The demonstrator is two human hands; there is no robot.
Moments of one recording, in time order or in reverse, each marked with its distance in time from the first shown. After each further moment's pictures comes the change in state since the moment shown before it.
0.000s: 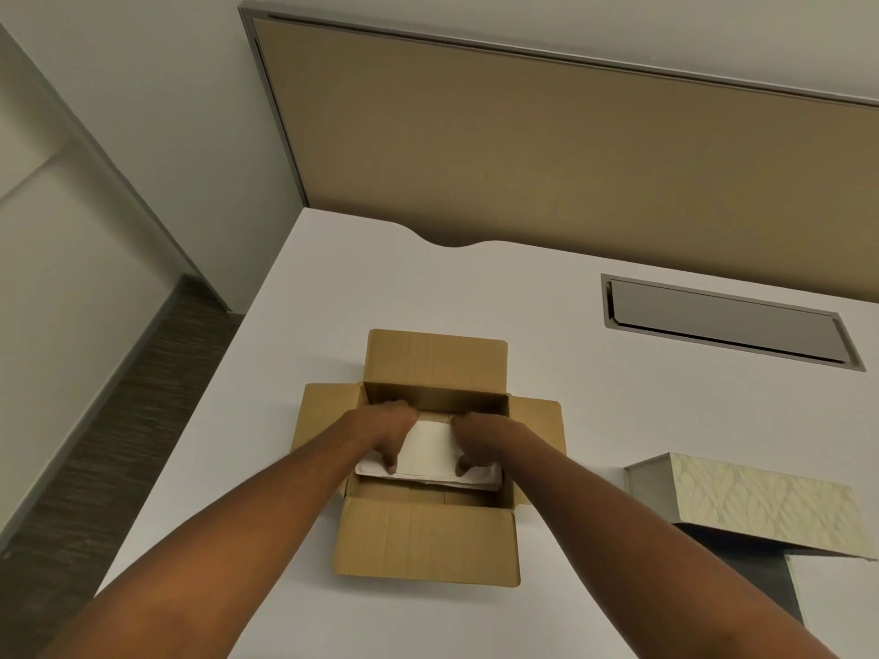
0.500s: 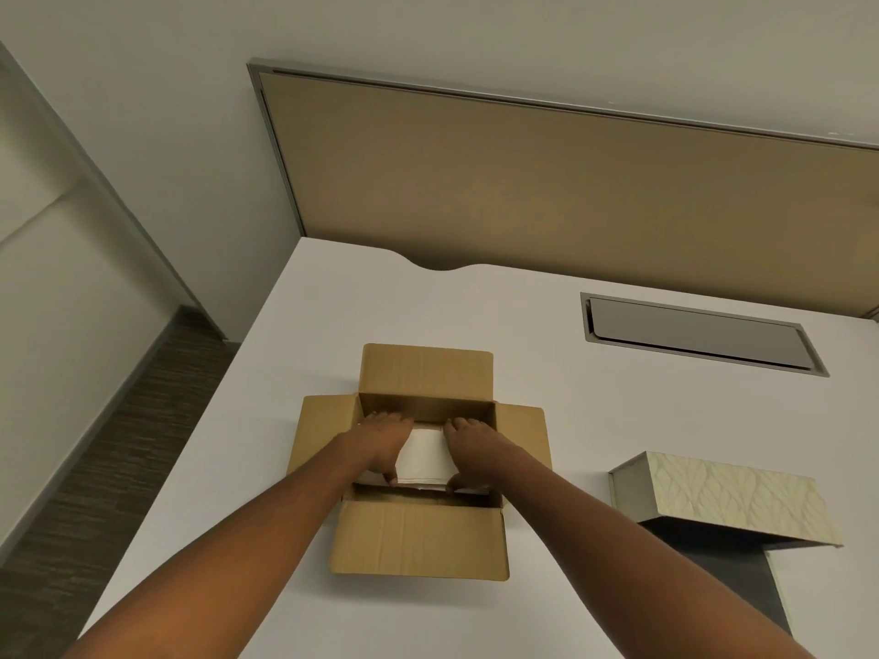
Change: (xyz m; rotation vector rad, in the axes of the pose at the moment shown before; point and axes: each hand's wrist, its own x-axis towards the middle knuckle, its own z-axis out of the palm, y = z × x) left_hand -0.023 0.011 0.010 -0.010 0.145 -0.025; right_hand -0.032 0.001 0.017 -0.107 0.280 -0.105
